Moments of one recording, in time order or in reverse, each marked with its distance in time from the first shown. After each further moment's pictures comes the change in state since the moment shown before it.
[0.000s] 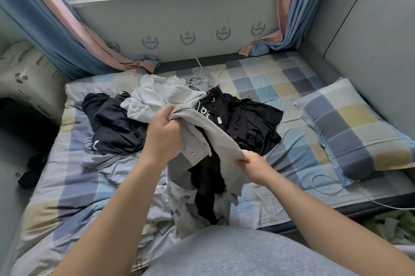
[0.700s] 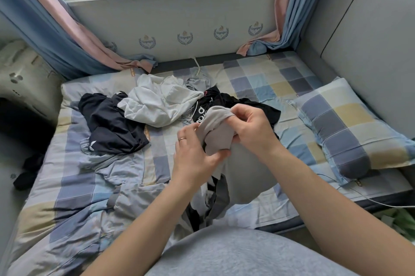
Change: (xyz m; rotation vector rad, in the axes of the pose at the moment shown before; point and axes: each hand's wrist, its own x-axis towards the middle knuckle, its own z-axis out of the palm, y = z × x) left_hand -0.038 -0.040 0.056 0.452 -0.066 -0.035; right_hand -0.034 -0.120 -0.054 0.447 0.281 -0.352
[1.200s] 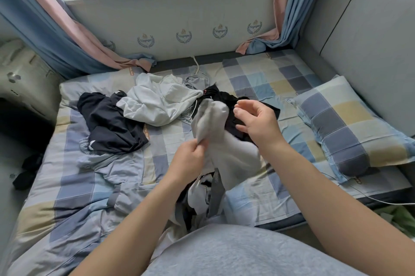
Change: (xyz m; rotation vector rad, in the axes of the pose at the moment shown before) left_hand 0.013 -0.017 -0.003 -0.149 -0.202 -0.130; right_hand 0.012 0.019 -0.008 0.211 0.199 0.231
